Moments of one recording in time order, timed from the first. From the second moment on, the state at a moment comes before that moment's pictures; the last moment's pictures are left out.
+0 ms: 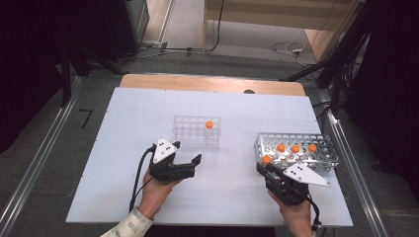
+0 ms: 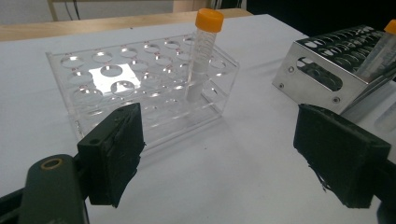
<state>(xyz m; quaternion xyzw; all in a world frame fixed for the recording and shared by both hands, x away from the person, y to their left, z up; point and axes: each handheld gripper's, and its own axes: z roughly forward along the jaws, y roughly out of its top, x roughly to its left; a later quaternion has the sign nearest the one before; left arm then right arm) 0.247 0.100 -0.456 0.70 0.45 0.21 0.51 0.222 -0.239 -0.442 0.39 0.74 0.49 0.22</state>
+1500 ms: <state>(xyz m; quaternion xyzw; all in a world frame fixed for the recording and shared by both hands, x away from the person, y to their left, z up) 0.231 0.079 -0.433 0.72 0.37 0.19 0.56 0.250 -0.107 -0.454 0.29 0.81 0.49 0.16</state>
